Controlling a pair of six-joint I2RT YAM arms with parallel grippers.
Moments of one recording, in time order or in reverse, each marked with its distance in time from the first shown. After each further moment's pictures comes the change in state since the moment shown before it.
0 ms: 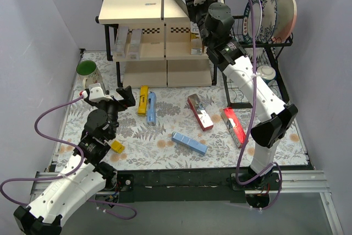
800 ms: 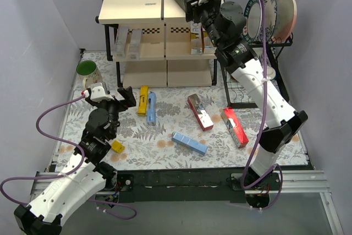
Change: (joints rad) left arm 0.000 0.012 0.000 -0.014 0.002 0.000; right arm -0.016 -0.080 -0.032 -0.005 -0.239 0.093
